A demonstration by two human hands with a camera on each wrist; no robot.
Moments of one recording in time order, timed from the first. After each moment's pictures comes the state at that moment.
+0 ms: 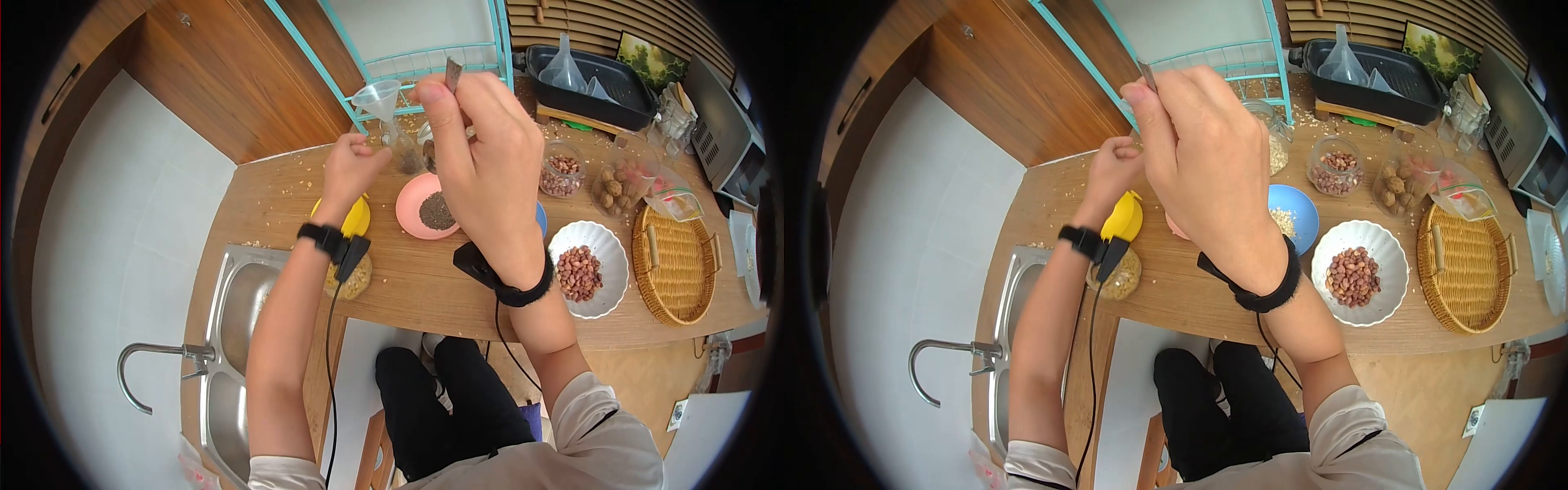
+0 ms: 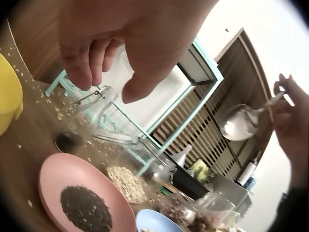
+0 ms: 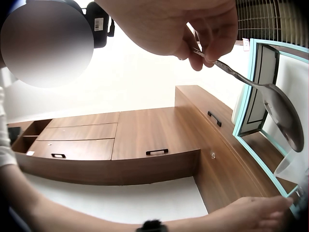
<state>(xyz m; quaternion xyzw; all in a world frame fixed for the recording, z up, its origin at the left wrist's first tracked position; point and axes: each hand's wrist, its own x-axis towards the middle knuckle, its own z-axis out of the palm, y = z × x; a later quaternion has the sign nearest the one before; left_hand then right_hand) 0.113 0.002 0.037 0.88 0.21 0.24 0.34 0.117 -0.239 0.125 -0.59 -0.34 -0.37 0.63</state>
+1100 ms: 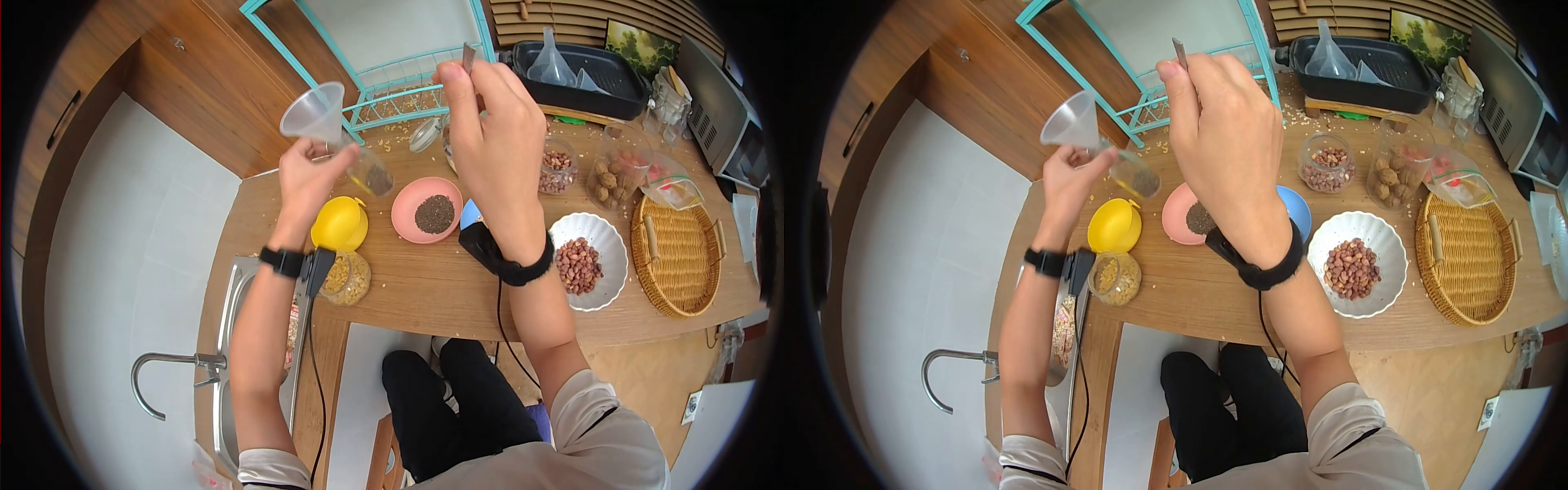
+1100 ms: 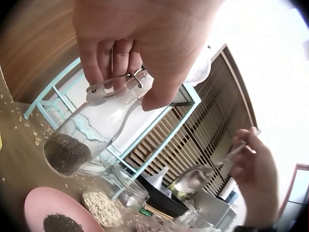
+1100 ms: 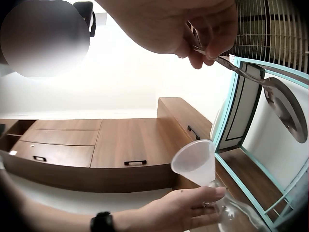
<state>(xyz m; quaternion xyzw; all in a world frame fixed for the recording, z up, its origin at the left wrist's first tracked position) 0.067 -0.021 0.110 0.86 0.11 0.32 0.39 0.143 -0.254 0.122 -0.63 -0.27 -0.40 0.61</state>
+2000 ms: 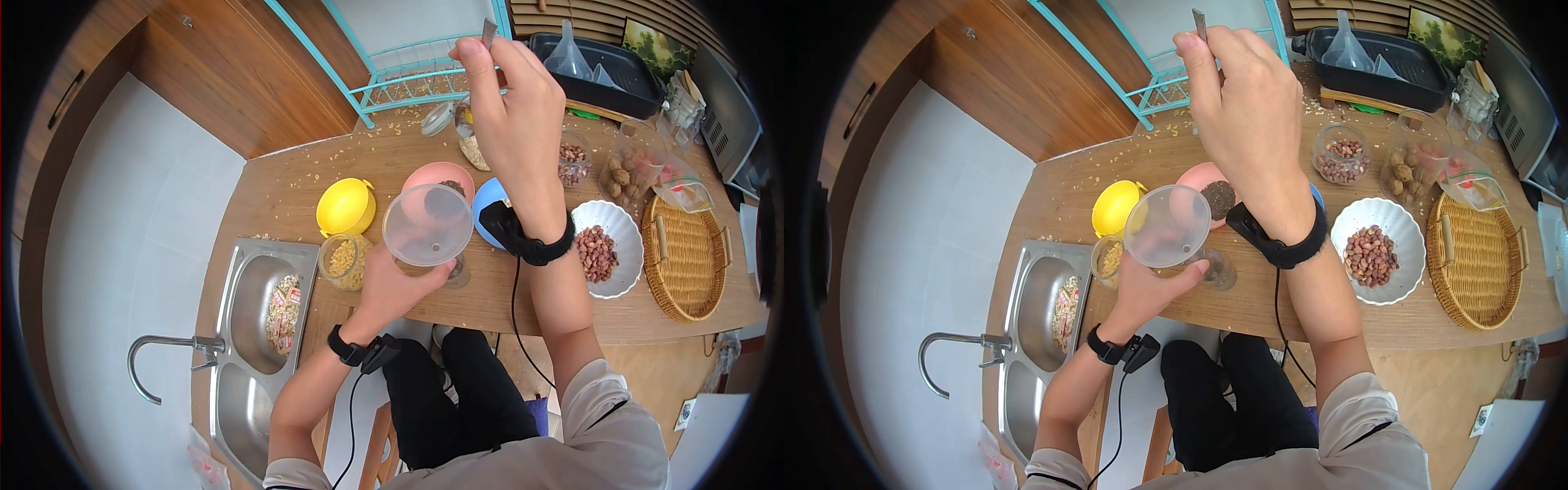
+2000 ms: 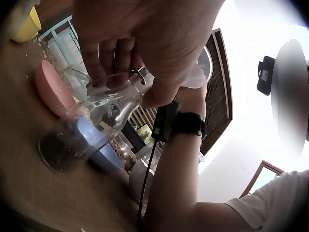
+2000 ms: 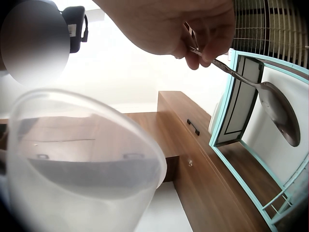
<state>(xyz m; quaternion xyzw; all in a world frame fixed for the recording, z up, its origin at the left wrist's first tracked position) -0.042 -0.126 0.034 0.87 0.03 0.22 0.44 0.130 -0.240 0.125 -0.63 -0.30 -0.41 0.59</state>
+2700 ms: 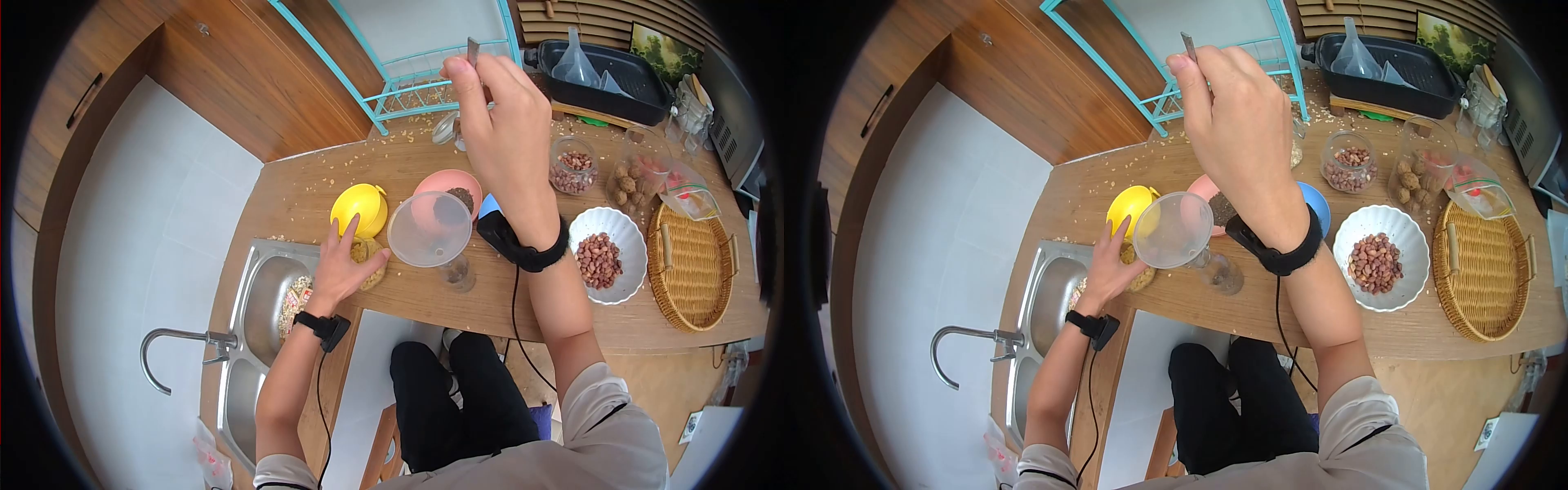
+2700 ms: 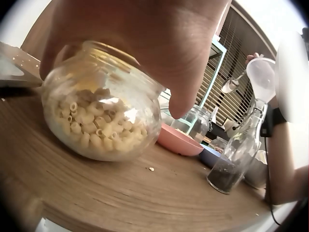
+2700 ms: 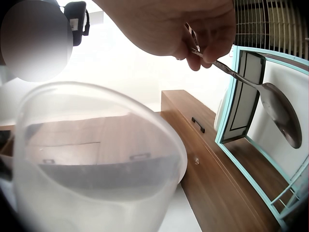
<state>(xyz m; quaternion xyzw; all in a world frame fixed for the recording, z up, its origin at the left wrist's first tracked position) -0.070 -0.009 0.003 0.96 0.23 0.12 0.11 0.125 -0.236 0.128 -0.61 -0.32 -0.38 0.61</state>
